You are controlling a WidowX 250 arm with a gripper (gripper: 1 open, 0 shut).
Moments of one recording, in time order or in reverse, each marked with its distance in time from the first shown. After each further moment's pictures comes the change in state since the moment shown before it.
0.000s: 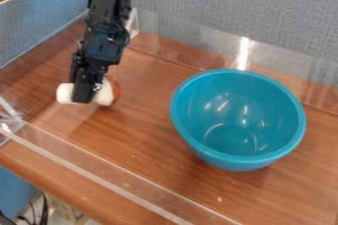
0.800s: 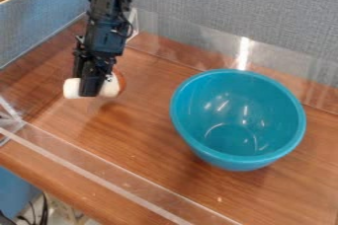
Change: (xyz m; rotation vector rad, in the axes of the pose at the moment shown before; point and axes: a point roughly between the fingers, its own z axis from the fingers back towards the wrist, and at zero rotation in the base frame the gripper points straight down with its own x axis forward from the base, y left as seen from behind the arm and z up) arm 0.009 0.000 0.013 -0.043 -0.032 0.121
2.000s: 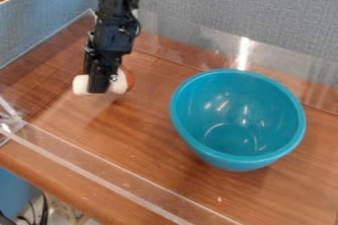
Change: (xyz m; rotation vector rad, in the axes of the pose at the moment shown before) arm 0.011 0.008 -0.001 0.066 -0.056 -0.063
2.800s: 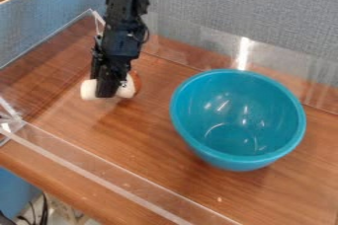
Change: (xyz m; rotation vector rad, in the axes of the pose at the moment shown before) arm 0.009 -0.012 0.001 0.026 -0.011 0.013
